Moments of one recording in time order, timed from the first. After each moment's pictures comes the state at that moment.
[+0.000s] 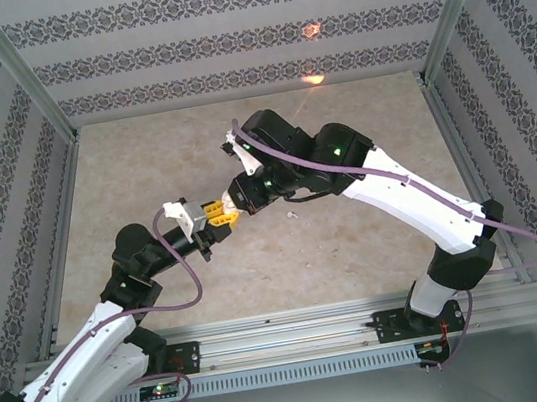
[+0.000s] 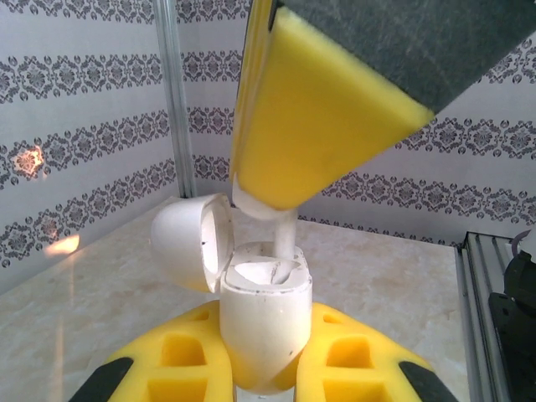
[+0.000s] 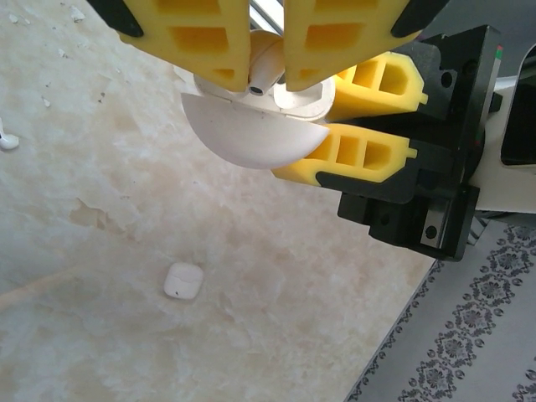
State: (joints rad) left arm -0.50 0.76 0.49 0.34 0.58 0.02; right arm 0.98 1.63 2.00 -1.20 -0.09 0.49
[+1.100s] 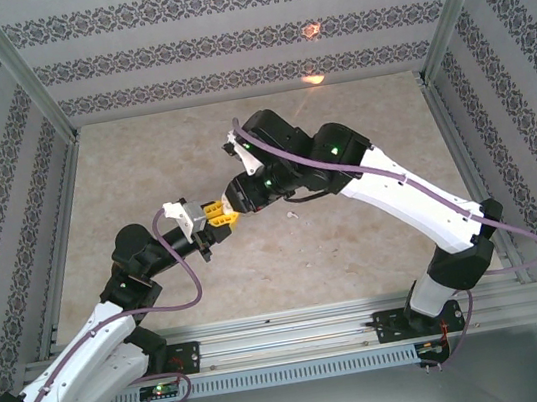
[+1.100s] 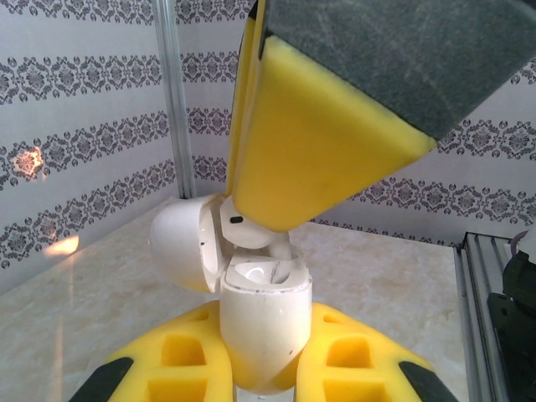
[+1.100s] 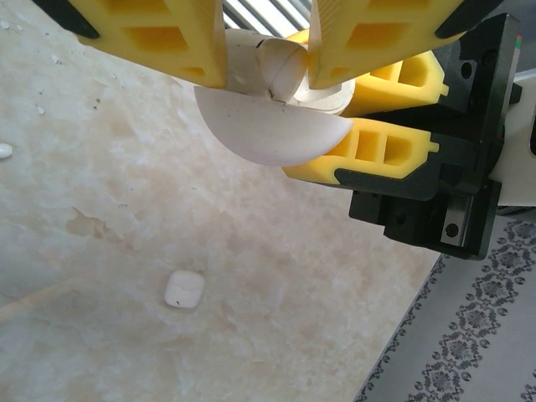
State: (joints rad) left arm -0.50 0.76 0.49 0.34 0.58 0.02; right arm 0.96 1.63 1.98 -1.19 -0.13 0.52
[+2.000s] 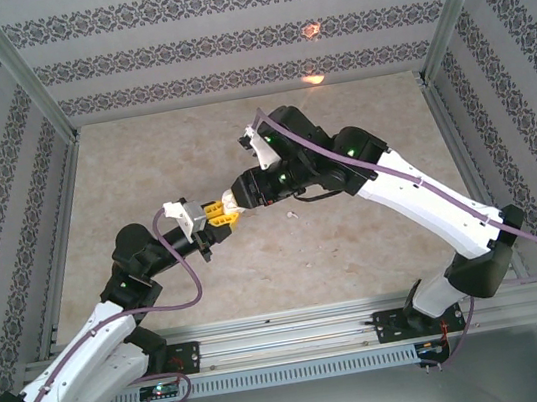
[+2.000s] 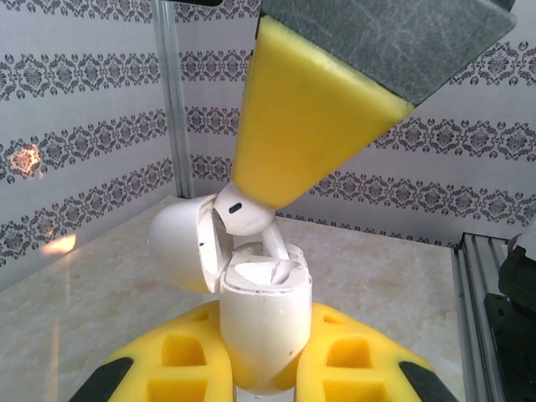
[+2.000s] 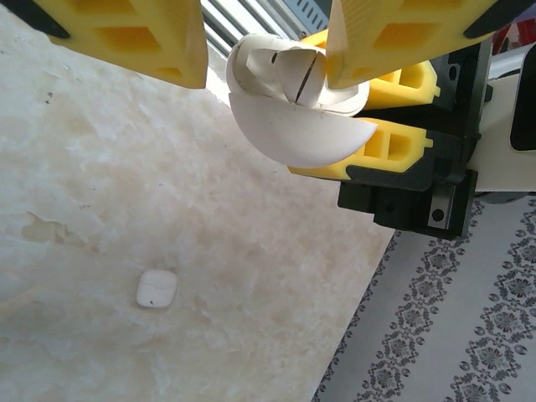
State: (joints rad) left arm -0.50 0.76 0.49 0.35 0.58 0.01; right arm 0.88 1.52 1.77 -1.01 -0.26 0.58
